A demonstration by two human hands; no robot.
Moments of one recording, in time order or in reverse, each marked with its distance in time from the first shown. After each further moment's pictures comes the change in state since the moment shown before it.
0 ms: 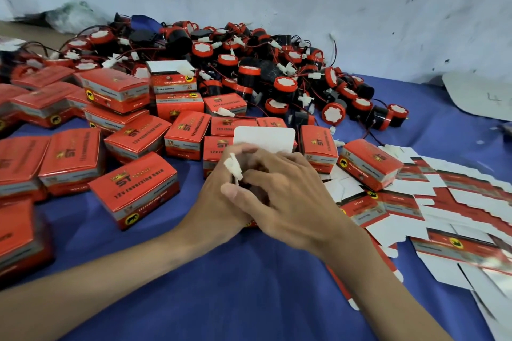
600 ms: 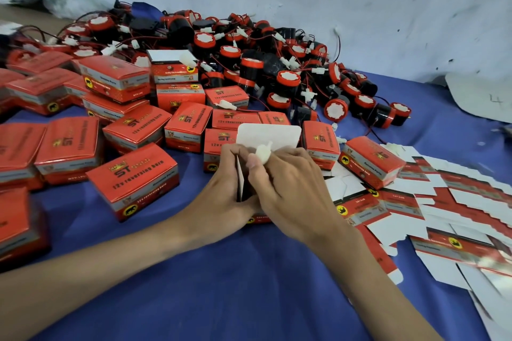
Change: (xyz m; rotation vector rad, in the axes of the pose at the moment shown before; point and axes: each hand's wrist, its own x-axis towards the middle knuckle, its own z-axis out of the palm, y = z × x) left_hand -0.002 -0.005 -0.006 0.043 -0.128 -0.010; right_hand 0.004 0.003 0.011 0.126 0.238 0.066
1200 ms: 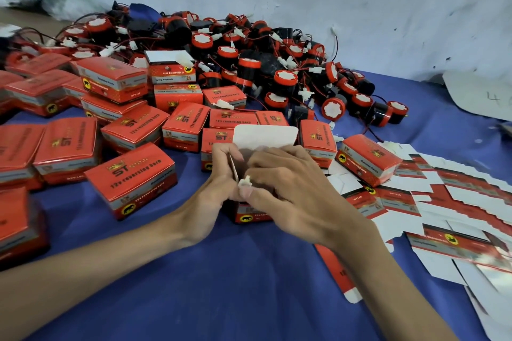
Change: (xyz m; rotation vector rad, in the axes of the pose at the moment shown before) left_hand 0.018 -0.010 -0.010 -0.218 0.225 -0.226; right_hand 0.001 0.003 -0.022 -0.065 -0.359 -0.137
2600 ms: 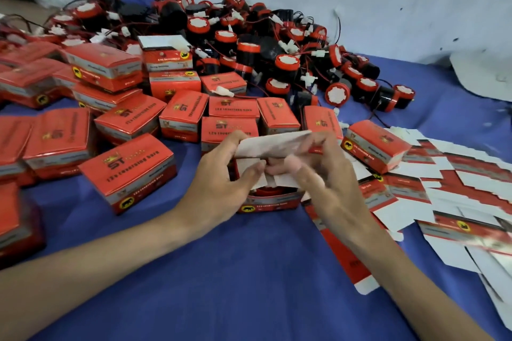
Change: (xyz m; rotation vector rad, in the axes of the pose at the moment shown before) left_hand -0.024 0.013 0.008 0.352 -0.032 0.257; right_hand -0.026 0.025 0.026 0.781 0.369 0.240
